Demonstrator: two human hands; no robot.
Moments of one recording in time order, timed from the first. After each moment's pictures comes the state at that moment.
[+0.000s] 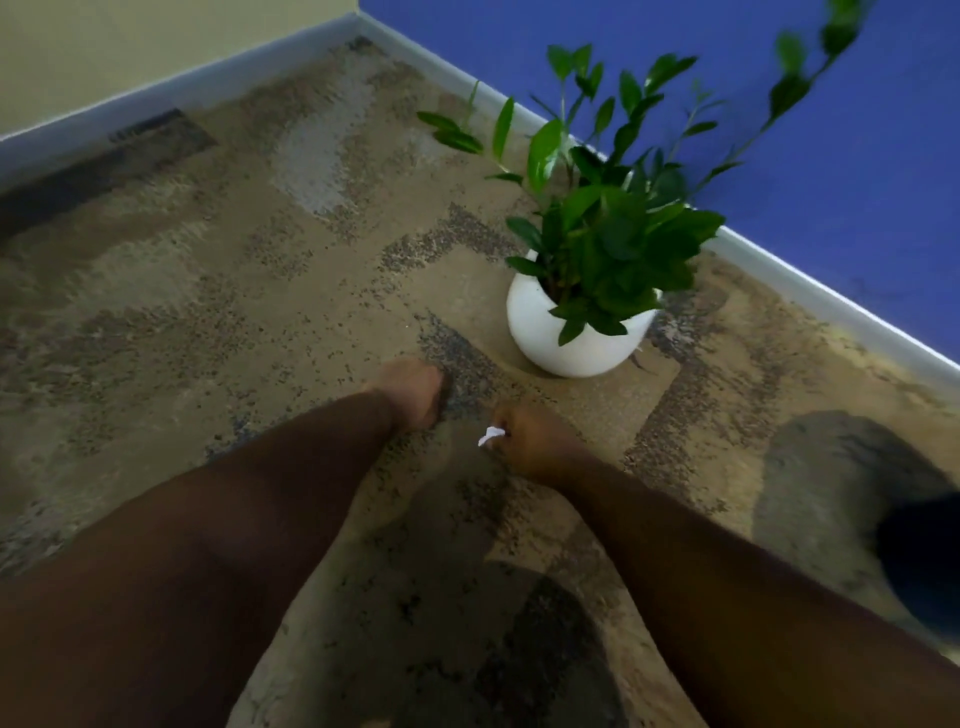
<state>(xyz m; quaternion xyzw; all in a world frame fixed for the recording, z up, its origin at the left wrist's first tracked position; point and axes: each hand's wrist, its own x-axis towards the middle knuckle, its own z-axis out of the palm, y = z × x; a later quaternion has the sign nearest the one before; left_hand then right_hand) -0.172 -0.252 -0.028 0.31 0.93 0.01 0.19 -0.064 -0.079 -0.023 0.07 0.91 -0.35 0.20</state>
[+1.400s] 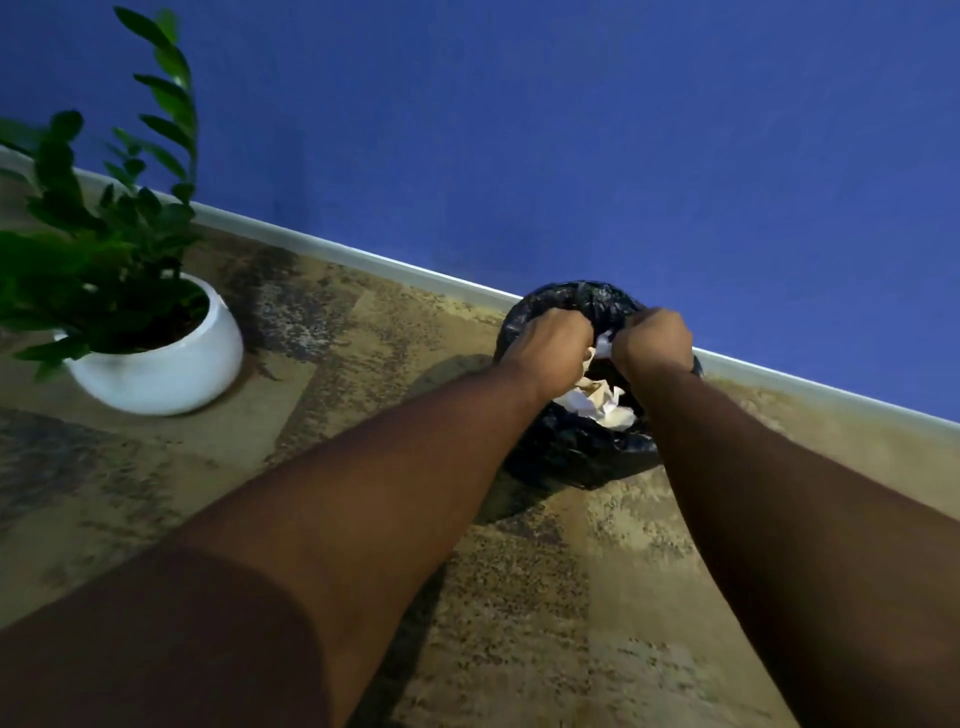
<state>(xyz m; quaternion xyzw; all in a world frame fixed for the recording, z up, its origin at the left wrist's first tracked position) 0.157 0.243 0.162 0.52 0.79 0.29 0.10 0.242 0.333 0.184 0.62 0.74 -0.20 -0.19</state>
